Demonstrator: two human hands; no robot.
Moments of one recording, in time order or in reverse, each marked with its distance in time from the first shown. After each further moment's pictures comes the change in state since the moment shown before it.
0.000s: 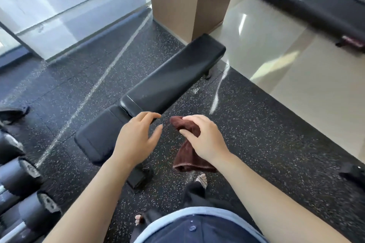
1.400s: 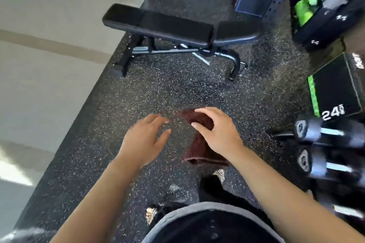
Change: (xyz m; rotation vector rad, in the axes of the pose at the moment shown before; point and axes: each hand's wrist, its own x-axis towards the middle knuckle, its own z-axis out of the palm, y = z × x) left_hand 0.077 0.442 0.263 0.348 -1.145 1.879; right_hand -0.219 0.145 -0.133 0.175 1.492 1.456
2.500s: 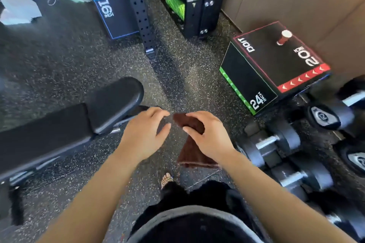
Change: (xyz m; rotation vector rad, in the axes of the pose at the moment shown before) left_hand 0.616 0.421 0.057 0.182 -0.198 0.689; right_hand 0.295 0.375 -0.369 0.157 0.471 0.468
